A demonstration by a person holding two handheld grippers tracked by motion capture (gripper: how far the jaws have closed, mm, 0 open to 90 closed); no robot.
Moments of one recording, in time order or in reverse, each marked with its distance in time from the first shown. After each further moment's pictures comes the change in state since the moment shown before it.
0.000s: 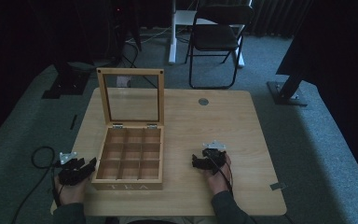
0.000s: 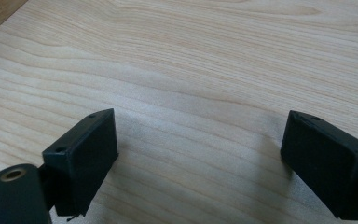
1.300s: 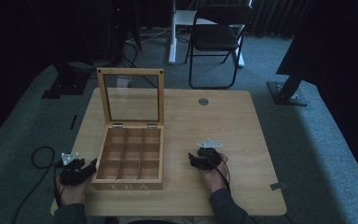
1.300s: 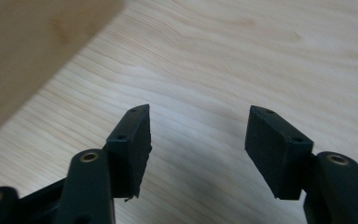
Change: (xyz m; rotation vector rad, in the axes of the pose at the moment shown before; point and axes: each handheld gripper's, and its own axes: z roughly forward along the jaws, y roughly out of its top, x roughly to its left) left arm -0.003 -0.003 0.001 0.003 0.021 0.029; right arm 0.019 0.018 -0.019 -0.028 0.125 -0.099
